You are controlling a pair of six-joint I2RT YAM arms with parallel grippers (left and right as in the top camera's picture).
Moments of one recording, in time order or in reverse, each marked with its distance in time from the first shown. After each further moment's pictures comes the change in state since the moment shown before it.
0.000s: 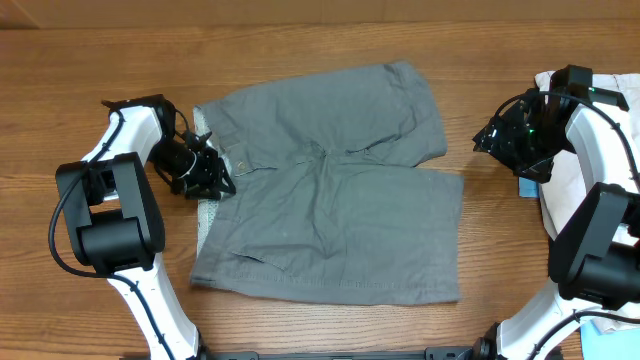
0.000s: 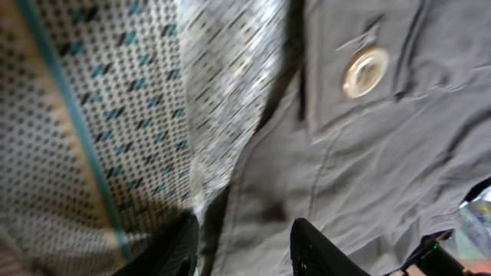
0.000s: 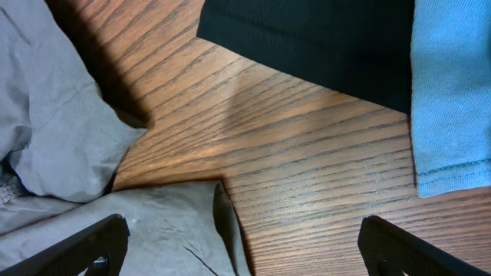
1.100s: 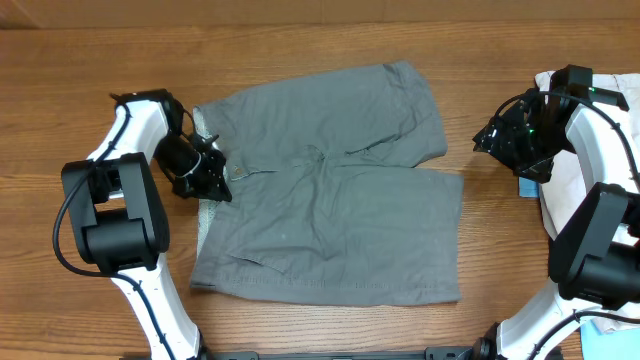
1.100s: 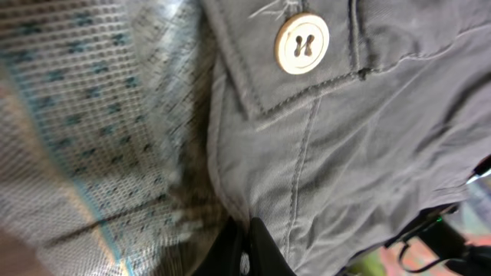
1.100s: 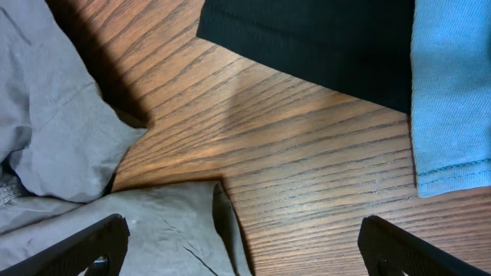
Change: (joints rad) left arm -0.030 0.001 0.055 -0.132 -0.031 0.002; right arm 0.000 0.000 0.000 0.000 0.000 0.000
